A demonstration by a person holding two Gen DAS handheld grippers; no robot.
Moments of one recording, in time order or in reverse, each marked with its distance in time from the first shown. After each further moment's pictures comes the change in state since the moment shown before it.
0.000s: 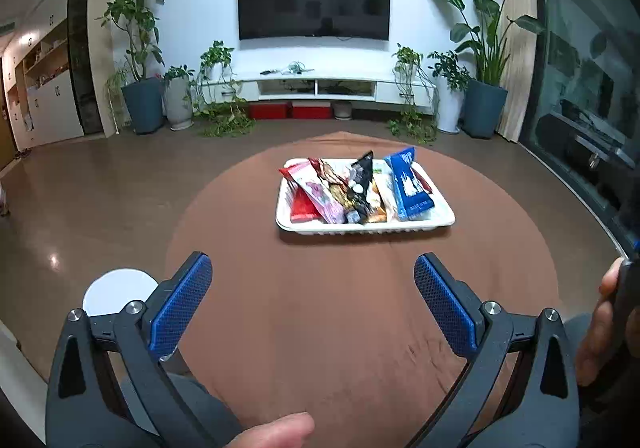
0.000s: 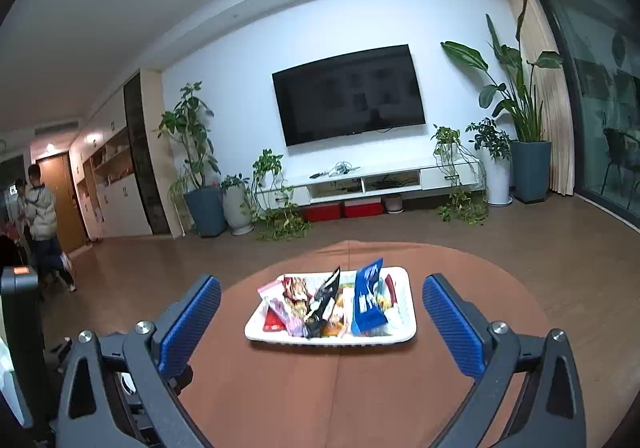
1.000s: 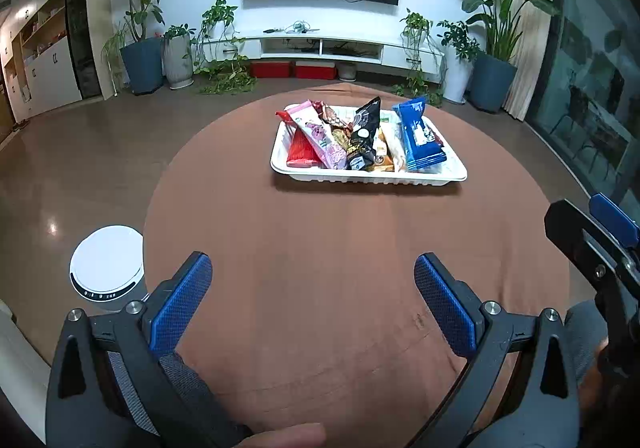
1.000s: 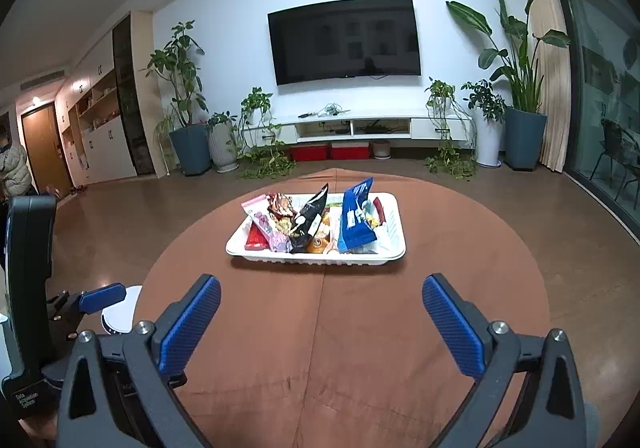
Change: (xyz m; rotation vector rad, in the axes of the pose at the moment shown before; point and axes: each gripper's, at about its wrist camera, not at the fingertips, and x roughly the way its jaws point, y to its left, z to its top) left arm 0.057 0.000 -0.017 -0.039 0.151 0.006; right arm 0.011 0.003 -0.051 -0.050 0.222 -0.059
